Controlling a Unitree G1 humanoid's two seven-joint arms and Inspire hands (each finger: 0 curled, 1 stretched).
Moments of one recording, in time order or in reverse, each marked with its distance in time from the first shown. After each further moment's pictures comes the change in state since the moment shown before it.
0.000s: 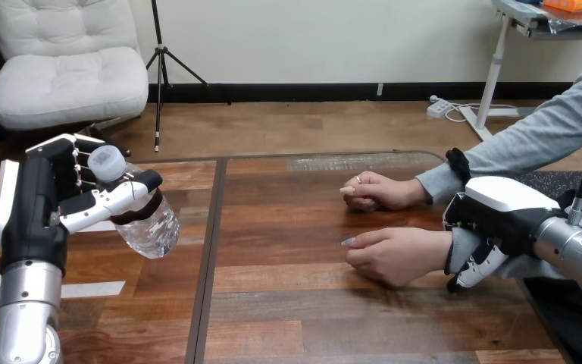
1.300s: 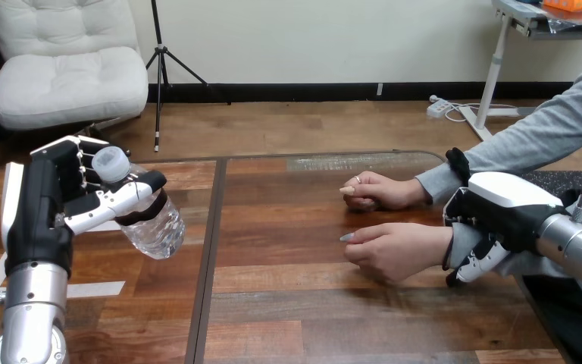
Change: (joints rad) left arm 0.004 -0.024 0.000 -0.015 0.000 0.011 0.000; right arm 0.000 -0.007 -0.010 0.000 0.037 -0.014 0.003
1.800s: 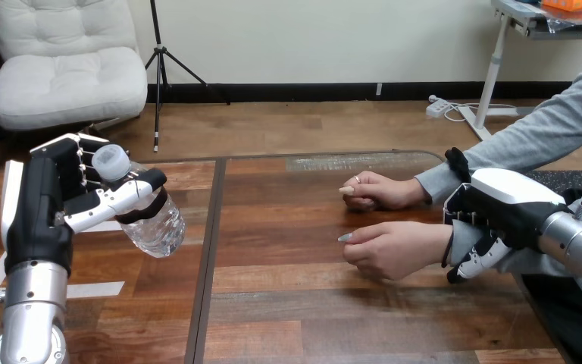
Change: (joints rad) left arm 0.000 -0.001 0.000 -0.008 0.001 0.002 0.000; right arm 0.000 -0.001 -0.010 0.000 0.019 0.000 0.000
